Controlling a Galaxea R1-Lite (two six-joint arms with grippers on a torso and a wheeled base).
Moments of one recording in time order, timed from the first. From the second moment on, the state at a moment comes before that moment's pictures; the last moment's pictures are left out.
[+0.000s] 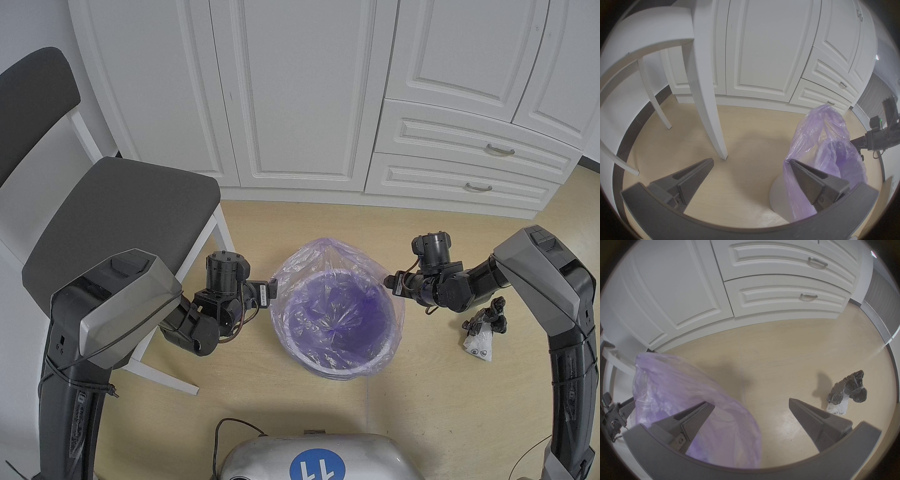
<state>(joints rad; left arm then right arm) -0.41 2.50 -1.32 -0.82 0.21 -0.17 0.29 2.43 -1.48 -0.36 -0.23 0.39</state>
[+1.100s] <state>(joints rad) -0.36 2.67 -1.48 -0.57 0.25 -0.21 0.23 2.67 -1.58 -0.31 -0.20 0.40</state>
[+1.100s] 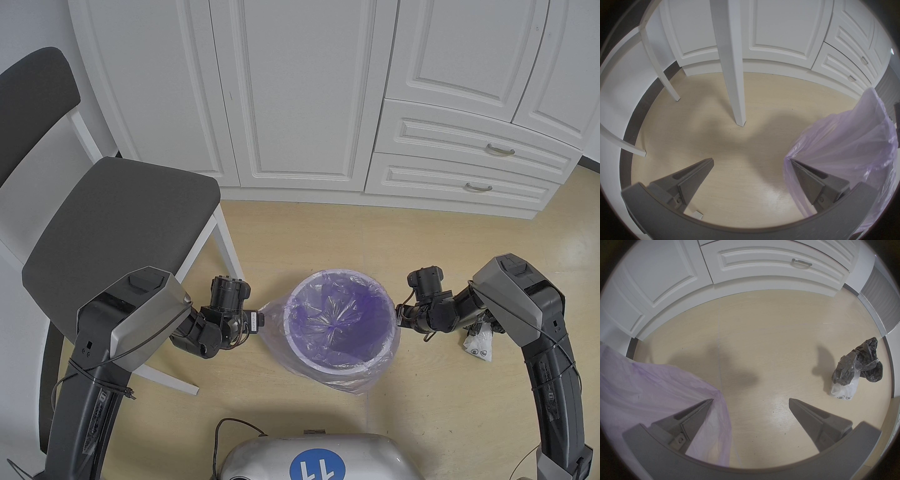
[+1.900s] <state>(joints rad) -0.39 2.28 -1.12 -0.68 0.16 -0.23 0.19 2.30 -1.29 -0.31 -0.13 0.34</state>
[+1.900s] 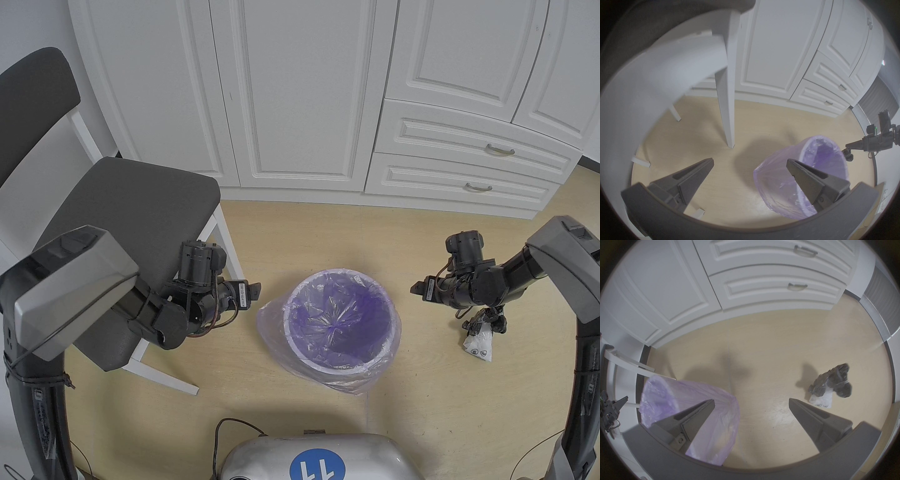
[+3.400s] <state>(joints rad) -0.50 1.87 -0.83 -0.76 0.16 -0.23 0.19 2.07 -0.84 -0.48 0.16 -0.09</state>
